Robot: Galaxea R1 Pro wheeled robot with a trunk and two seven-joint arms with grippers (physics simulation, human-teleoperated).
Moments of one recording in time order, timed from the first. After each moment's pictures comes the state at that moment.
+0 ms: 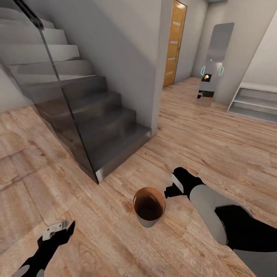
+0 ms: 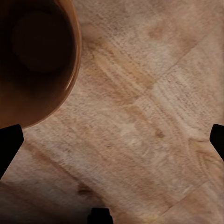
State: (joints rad) left arm -0.01 0.09 0.19 -1.39 0.25 0.19 -0.01; right arm -1.13 0.08 0.12 -0.22 0.00 0.96 -0.06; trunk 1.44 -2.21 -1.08
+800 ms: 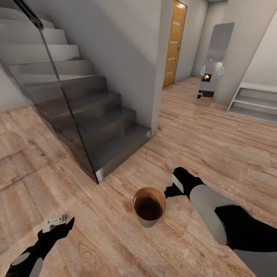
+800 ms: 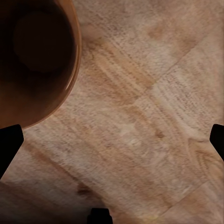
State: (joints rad) left arm -0.07 0.13 0.19 -1.39 0.25 0.31 -0.02; right arm -1.13 0.08 0.12 -0.22 0.00 0.96 -0.06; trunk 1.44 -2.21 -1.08
